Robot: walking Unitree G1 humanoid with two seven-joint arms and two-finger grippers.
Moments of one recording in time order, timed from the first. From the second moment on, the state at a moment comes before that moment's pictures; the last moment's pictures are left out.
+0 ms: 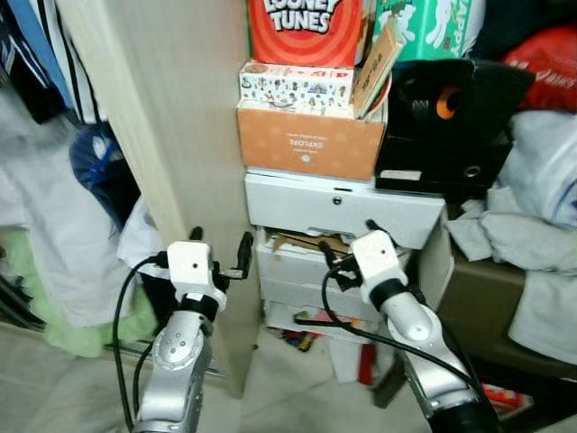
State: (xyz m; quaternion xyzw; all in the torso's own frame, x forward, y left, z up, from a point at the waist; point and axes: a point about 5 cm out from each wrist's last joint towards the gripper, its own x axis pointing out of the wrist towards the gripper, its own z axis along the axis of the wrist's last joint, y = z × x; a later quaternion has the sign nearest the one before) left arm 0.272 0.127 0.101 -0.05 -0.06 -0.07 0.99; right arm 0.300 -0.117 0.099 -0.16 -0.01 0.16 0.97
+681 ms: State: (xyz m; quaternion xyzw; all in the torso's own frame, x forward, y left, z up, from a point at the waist) left arm 0.273 0.131 0.112 -0.04 -0.07 -0.10 0.99; right arm 0.294 -0.129 0.082 -0.17 0.01 0.11 0.98
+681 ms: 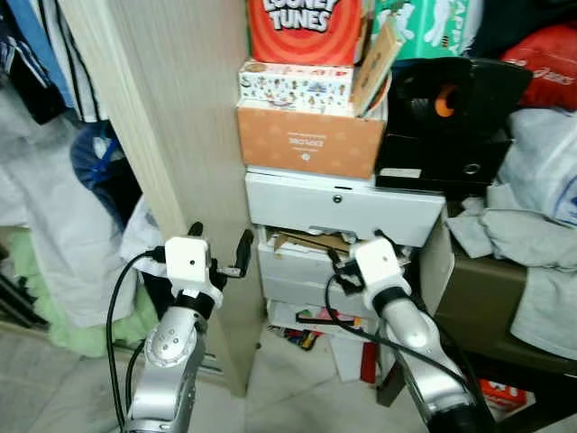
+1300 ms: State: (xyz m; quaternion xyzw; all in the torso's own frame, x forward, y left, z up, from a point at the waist) left arm 0.211 0.210 0.060 0.00 0.06 0.00 1.00; right arm 0.234 -0.198 0.059 -0.20 0.09 0.01 0.97
